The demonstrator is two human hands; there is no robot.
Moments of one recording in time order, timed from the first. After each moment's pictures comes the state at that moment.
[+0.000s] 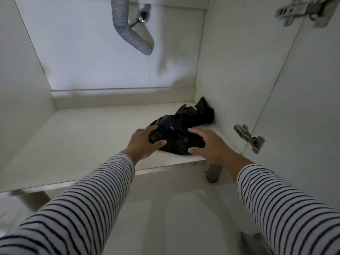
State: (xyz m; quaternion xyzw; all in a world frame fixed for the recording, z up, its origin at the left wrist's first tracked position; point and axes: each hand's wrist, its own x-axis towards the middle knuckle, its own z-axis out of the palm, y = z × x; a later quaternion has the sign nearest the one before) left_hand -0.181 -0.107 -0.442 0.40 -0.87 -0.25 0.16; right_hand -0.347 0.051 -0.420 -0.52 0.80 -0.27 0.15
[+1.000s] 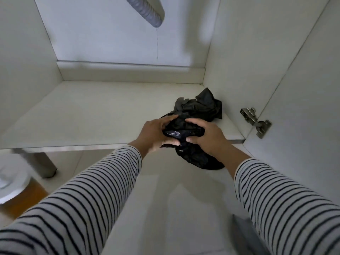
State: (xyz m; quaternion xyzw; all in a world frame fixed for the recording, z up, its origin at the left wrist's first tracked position) left_hand -0.195 -0.050 -0.466 0.32 -0.86 -0.34 0.21; right_hand -0.339 0.063 -0.451 -0.50 0.75 -0.38 0.20
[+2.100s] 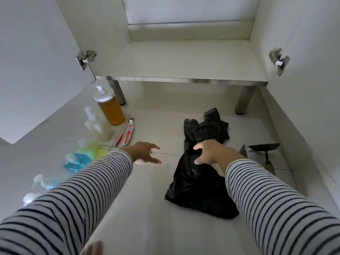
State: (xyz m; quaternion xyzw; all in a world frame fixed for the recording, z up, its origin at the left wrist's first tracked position) left_hand -0.011 0.202 -0.538 0.54 -0.78 -0.26 -0.20; right_hand -0.239 0.259 -0.545 -0.61 0.72 0.04 0.34
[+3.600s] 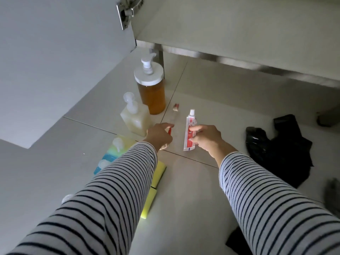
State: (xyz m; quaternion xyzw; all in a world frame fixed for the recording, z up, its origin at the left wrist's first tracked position) left_hand 0.105 0.045 -0.598 0.70 -0.55 -0.45 0.08; right_hand -0.043 0.068 -0.591 -0.47 0.75 -0.15 0.43
